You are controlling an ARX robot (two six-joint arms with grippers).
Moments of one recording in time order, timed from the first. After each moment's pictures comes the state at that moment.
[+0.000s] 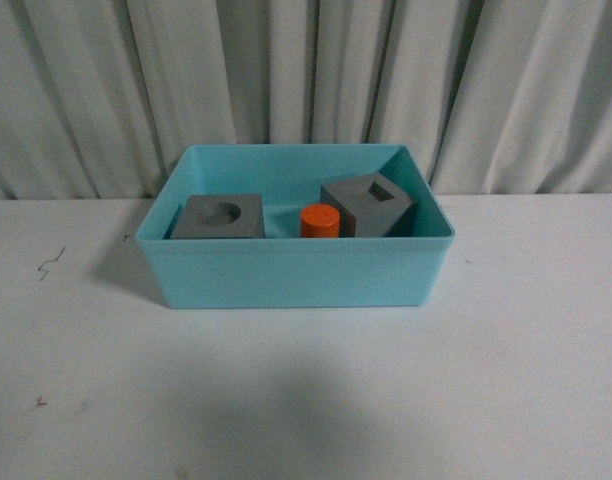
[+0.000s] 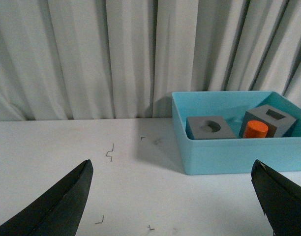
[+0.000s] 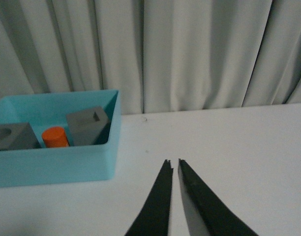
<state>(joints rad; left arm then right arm) 0.00 0.00 0.01 0.00 0.00 0.00 0.27 0.84 0.07 0.73 0.27 0.02</state>
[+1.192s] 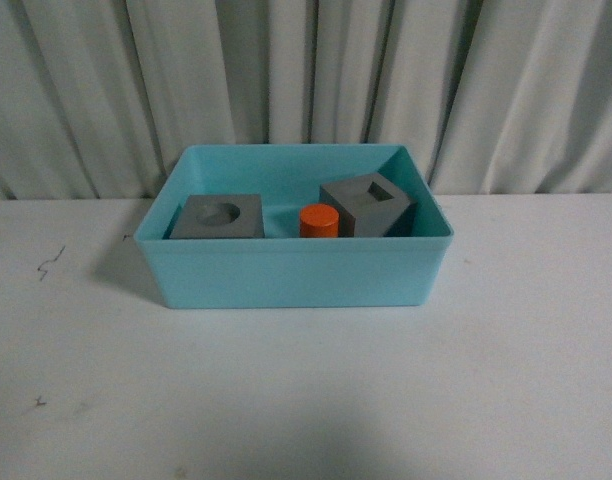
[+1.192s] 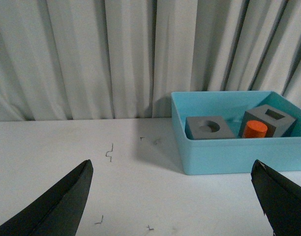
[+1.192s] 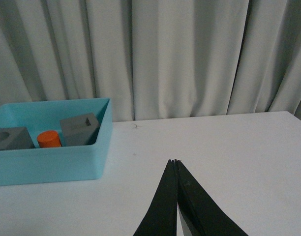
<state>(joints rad) 0.00 0.00 0.01 0.00 0.00 0.00 0.00 0.22 0.01 0.22 0.00 0.01</state>
